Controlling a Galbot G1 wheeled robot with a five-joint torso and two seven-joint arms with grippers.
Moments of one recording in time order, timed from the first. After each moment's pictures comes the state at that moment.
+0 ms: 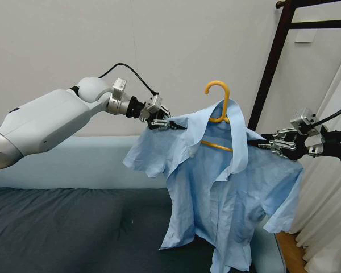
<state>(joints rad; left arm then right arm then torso) -0.58 -0.91 0.91 -1.13 -0.97 -0.27 1.19 -0.65 -0.13 0.35 2.13 1.43 -0.41 -0.40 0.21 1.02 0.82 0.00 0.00</state>
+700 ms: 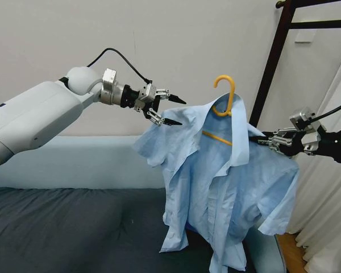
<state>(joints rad) -0.52 -0.86 0.76 -1.18 -0.90 -0.34 1.13 -0.63 -0.10 0.37 2.15 1.62 -0.54 -0.02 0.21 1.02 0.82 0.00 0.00</state>
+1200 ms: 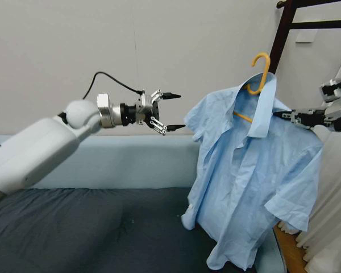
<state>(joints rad) -0.11 -0.77 0.56 -1.56 -0.83 -0.32 0.56 -0.63 -0.09 0.61 2.18 2.06 -0.61 0.41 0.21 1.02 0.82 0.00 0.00</state>
